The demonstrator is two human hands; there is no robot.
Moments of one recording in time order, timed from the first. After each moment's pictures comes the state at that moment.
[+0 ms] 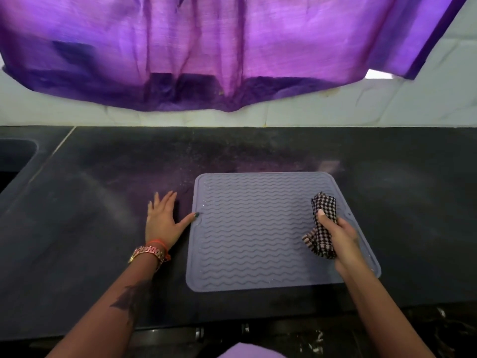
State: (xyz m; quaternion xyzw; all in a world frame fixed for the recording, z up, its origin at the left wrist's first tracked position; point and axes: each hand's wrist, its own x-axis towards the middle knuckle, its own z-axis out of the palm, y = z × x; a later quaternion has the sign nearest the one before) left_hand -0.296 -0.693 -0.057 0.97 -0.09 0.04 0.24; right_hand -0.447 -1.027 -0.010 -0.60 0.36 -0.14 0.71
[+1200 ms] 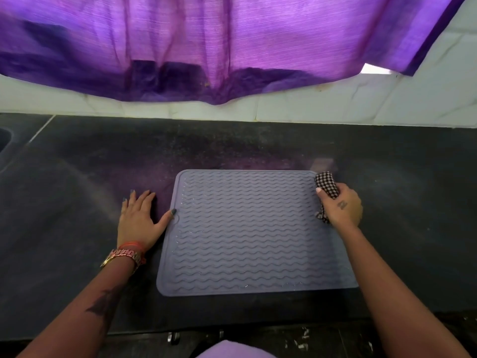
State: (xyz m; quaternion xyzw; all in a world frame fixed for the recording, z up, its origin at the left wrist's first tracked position) left_hand -0.305 -0.703 -0.054 0.98 -0.05 0.06 0.16; right_hand -0.380 -1.120 -0.017 -0.88 0.36 -0.15 0.26
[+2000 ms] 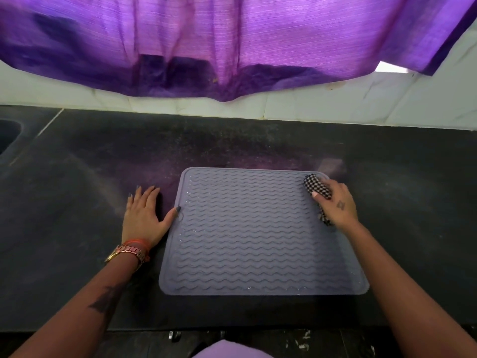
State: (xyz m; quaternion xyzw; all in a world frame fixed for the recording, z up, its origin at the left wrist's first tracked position) left_hand -0.307 -0.705 -0.051 0.98 -0.05 0.06 0.16; right_hand -0.363 -1.123 -0.022 -0.93 0.23 -0.08 0.26
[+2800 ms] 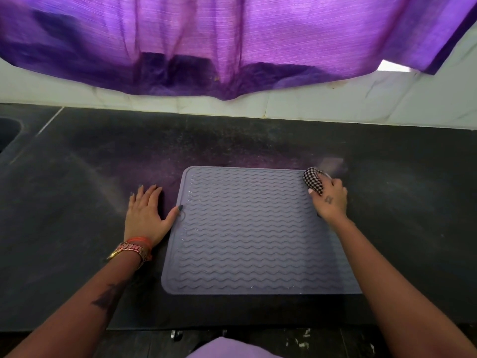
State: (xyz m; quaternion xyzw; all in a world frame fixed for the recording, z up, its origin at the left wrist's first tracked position) left_hand -0.303 -0.705 -0.054 0.99 -0.05 0.06 0.15; right_hand -0.344 -1.105 -0.026 -0.94 0.25 -0.08 0.22
